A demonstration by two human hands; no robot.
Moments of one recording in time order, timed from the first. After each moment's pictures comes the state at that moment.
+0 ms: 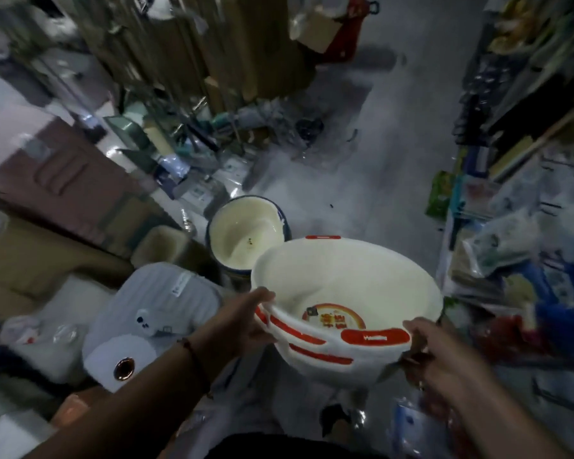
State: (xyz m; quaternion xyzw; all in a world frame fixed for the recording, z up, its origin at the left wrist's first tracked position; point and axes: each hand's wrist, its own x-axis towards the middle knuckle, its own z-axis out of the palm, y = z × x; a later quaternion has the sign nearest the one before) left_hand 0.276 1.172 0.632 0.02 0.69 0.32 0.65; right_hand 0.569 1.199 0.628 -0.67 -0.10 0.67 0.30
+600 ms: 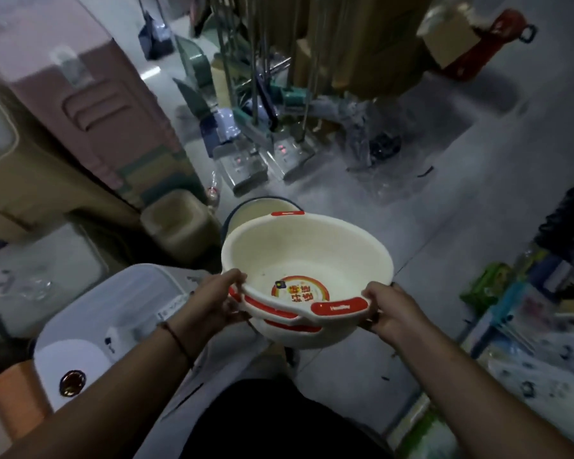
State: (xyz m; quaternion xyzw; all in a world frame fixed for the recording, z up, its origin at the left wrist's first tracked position) left_hand 0.139 1.323 0.564 -0.17 0.68 0.46 0.54; right_hand 0.362 1.489 0.587 -0.70 -0.28 0.65 0.11
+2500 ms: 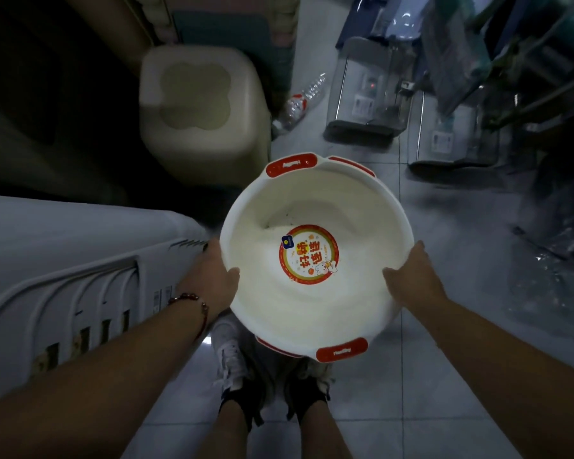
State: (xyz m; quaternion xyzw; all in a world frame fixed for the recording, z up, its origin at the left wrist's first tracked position) left_hand 0.030 1.417 0.107 -0.11 0.89 0.25 0.36; right_hand 0.073 1.734 0.130 -0.41 -0.84 0.22 -0.29
